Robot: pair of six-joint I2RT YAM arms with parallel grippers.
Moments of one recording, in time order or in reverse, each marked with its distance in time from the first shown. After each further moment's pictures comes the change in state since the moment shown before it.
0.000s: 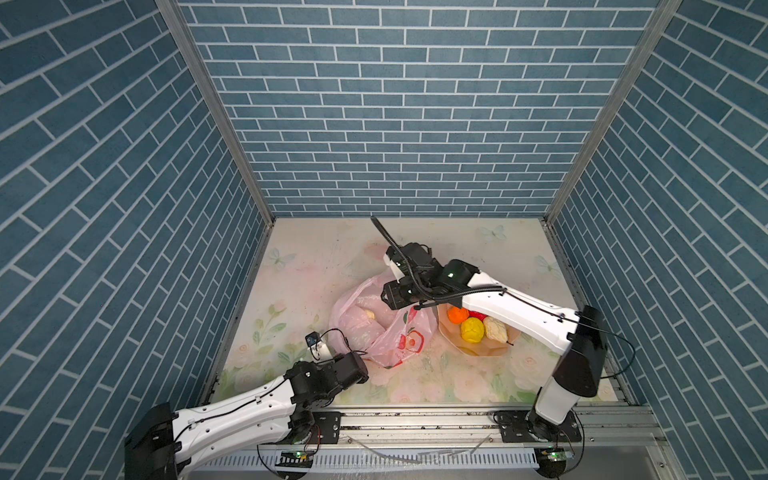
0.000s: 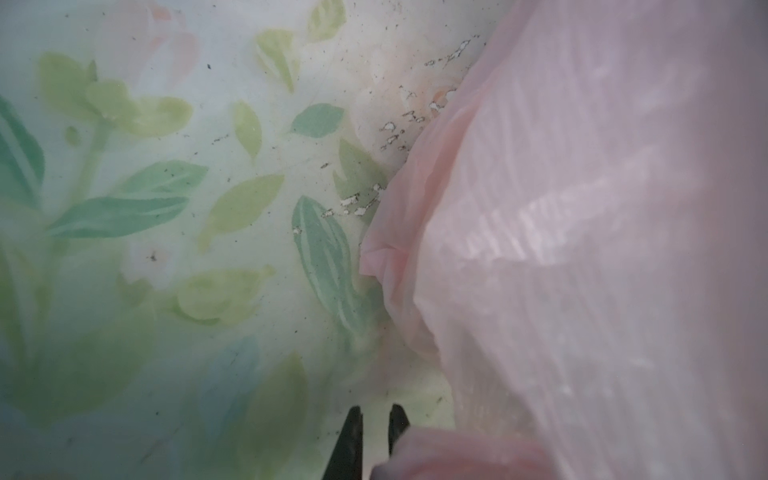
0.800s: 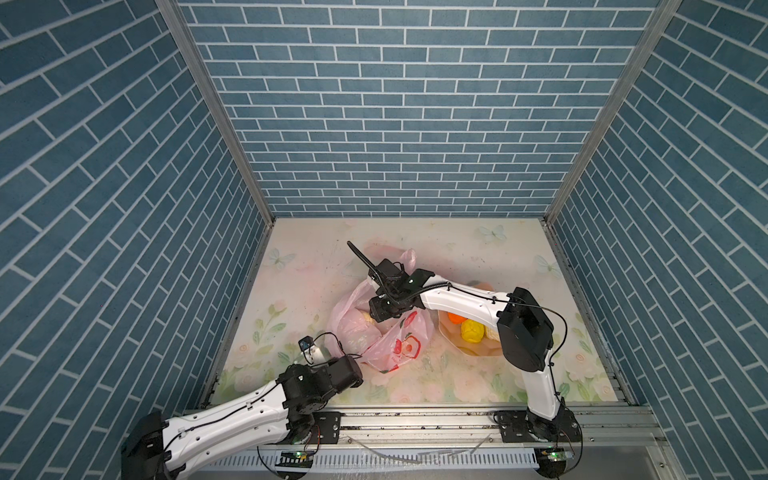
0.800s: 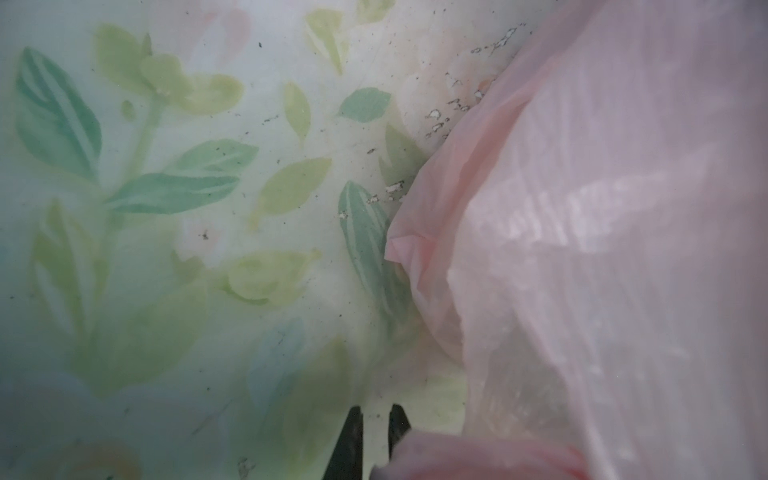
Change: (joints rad) left arm 0.000 -0.090 -0.015 -0.116 0.023 -0.052; right arm -0.003 0.277 0.043 0.079 -0.057 -0.022
